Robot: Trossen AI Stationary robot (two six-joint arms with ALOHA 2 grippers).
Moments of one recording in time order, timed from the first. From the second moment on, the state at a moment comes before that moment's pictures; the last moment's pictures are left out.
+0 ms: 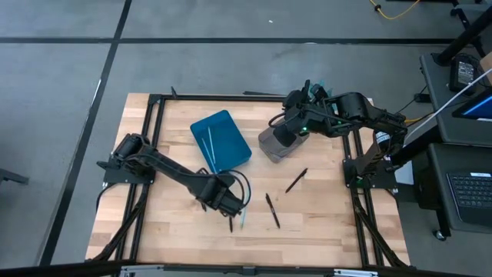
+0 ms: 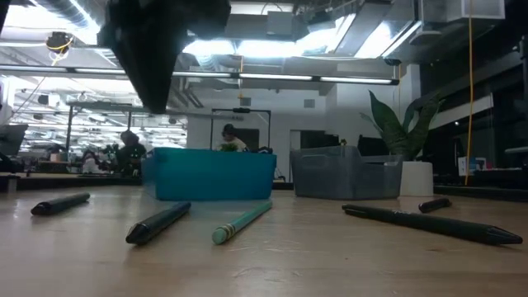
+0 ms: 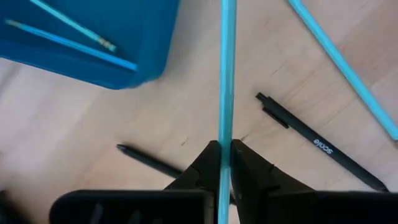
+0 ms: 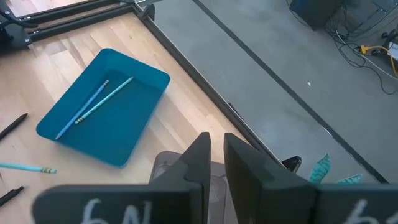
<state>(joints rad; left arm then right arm) -0.41 1.90 1.56 -1.26 -0.29 -1.19 0.10 1.75 2.33 -1.57 0.71 0.50</state>
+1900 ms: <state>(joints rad) 0.09 1.88 1.61 -1.29 -0.25 -1.57 0.11 1.40 2.33 -1.57 0.66 0.07</state>
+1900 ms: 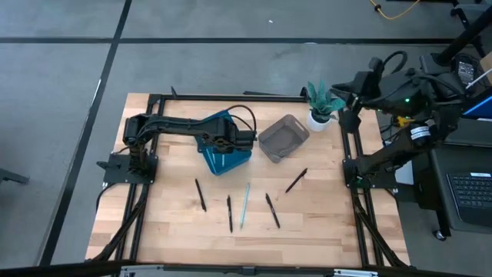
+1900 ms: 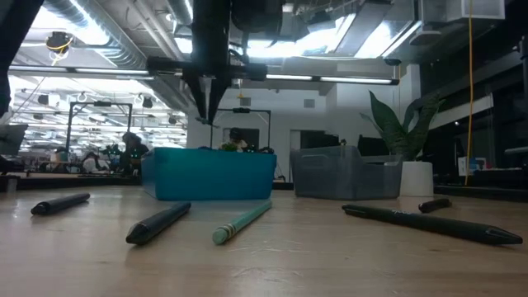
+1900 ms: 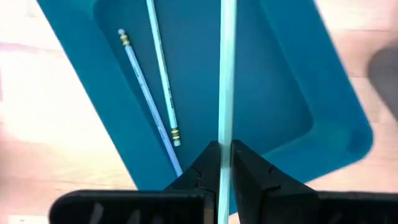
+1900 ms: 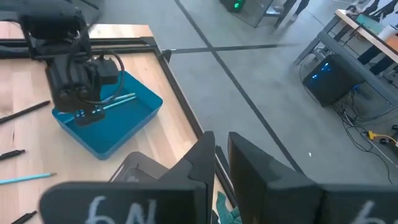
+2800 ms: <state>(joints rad) 0.19 1.89 1.46 -1.17 -0.17 -1.53 0.11 1.40 2.33 -1.57 0.60 0.04</state>
